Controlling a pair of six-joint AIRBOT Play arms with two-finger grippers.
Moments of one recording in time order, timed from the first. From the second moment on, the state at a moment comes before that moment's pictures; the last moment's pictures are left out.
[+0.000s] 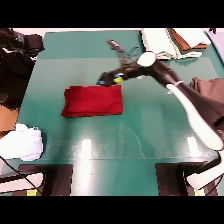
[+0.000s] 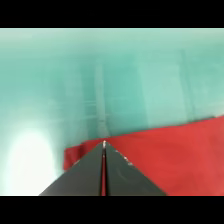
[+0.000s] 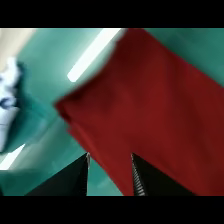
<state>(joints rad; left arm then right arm) -0.03 -1.34 1.77 1.33 -1.18 -1.51 0.44 -1.68 1.60 -0.71 1.01 1.19</state>
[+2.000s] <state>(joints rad) -0.36 -1.36 1.77 1.20 -1.14 -1.49 -0.57 -1.34 1.41 -0.94 1.00 1.29</state>
